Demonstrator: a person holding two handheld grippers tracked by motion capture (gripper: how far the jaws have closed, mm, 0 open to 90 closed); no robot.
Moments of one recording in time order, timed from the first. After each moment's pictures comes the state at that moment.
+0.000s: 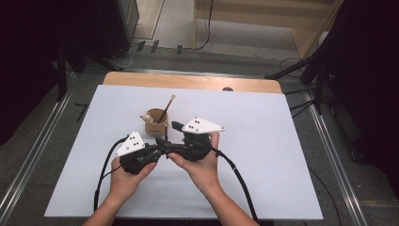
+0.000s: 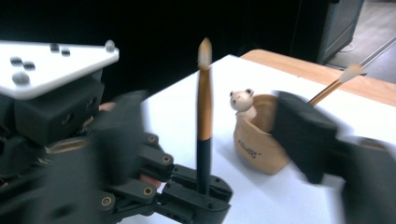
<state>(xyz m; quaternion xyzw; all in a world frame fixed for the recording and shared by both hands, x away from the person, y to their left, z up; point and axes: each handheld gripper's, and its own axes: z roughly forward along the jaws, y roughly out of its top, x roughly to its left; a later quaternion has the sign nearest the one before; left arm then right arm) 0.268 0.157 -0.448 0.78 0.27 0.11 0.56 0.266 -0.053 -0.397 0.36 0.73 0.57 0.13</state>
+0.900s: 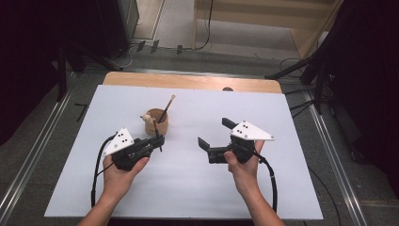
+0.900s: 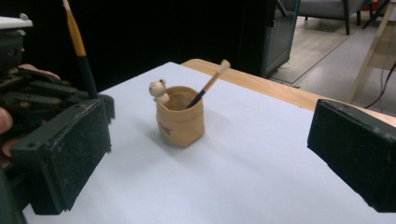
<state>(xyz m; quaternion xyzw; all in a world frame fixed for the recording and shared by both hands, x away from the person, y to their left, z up) 0.273 0.176 -0.440 0.74 0.28 0.14 0.59 0.250 -0.155 -0.403 0.38 0.71 0.56 0.22</state>
